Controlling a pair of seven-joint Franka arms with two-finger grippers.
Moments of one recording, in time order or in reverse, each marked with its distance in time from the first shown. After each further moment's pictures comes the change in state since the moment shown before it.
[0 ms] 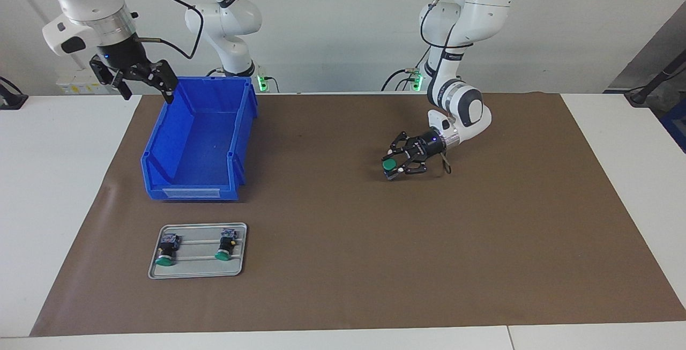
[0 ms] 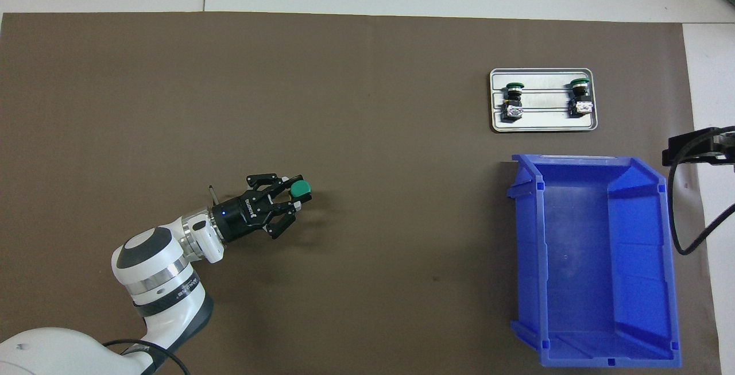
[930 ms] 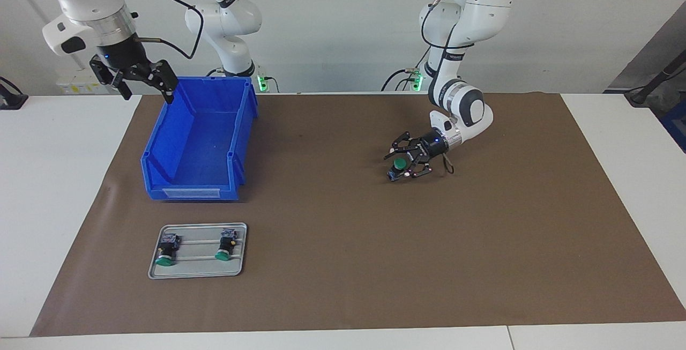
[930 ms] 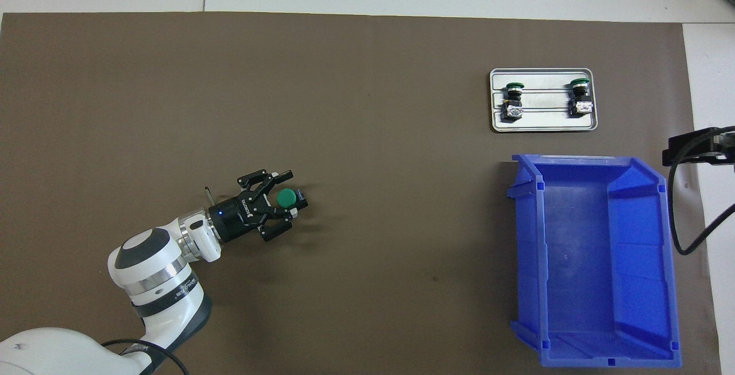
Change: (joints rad) left arm 0.003 -0.001 0.006 -0.003 -0.001 0.039 -0.023; right arm 0.000 0.000 0.000 0.000 0.000 0.000 0.000
